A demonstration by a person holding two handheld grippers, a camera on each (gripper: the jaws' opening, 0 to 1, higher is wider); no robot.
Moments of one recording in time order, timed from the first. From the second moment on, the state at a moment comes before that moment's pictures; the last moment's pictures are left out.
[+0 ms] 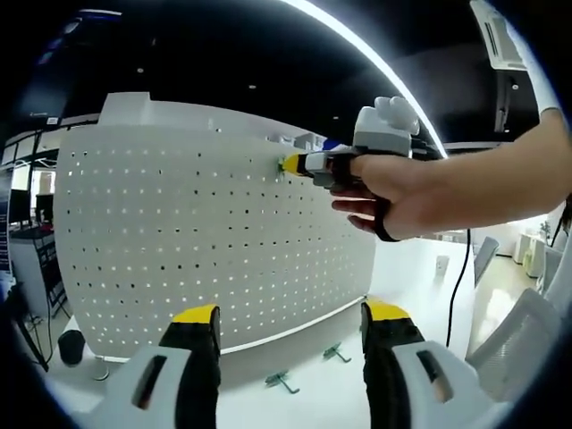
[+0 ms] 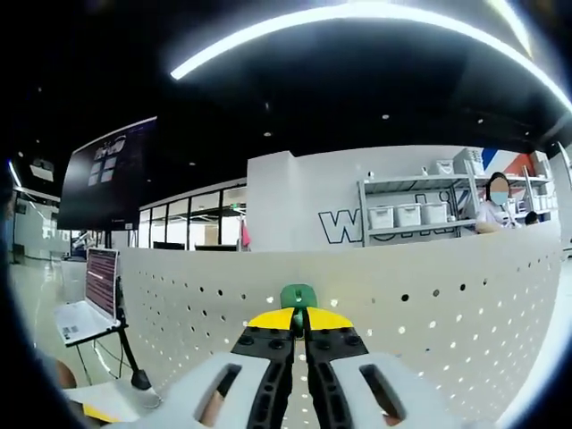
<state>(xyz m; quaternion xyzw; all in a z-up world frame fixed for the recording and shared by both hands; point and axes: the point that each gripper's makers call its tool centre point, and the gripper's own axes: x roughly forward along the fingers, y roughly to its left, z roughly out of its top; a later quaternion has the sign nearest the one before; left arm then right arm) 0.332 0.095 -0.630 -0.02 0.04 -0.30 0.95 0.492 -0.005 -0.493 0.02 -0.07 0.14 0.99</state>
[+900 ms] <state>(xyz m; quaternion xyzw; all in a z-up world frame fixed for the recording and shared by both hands) 0.328 0.101 -0.627 0.00 0.05 -0.31 0.95 0.500 -0.004 -0.501 0.02 -0.06 0.10 0.99</state>
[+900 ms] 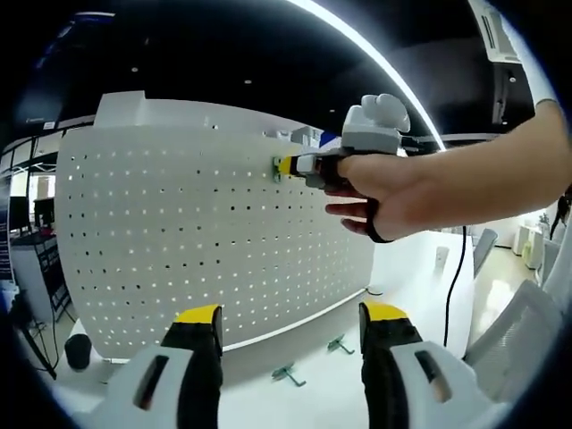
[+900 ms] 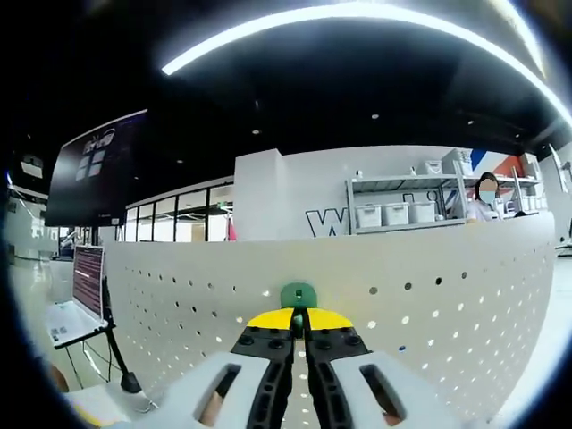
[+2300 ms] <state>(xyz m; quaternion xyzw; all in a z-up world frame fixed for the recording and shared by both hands) 0.324 0.105 -0.623 -0.02 0.04 -0.30 0.95 0.493 0.006 -0.504 0.07 -0.04 0.10 0.99</state>
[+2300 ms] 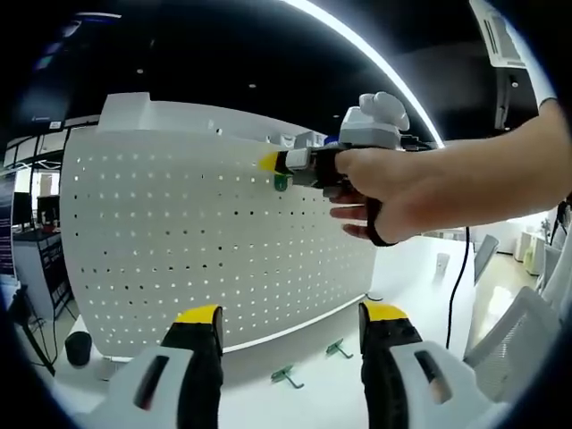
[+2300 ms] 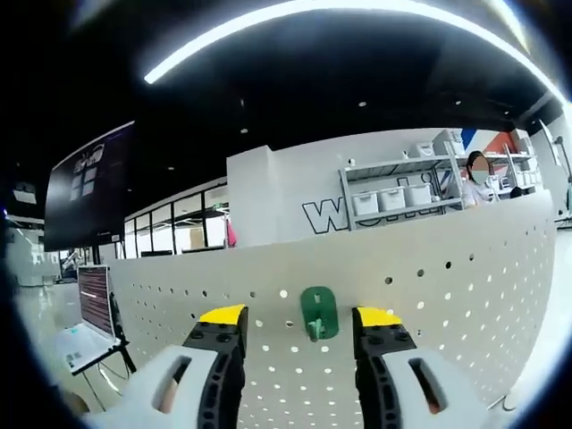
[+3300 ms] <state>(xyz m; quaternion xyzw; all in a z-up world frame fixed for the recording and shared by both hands) 0.329 0.109 -0.620 -0.02 0.04 -0.29 0.95 0.480 0.005 -0.514 0.05 -0.02 0.25 0.97</state>
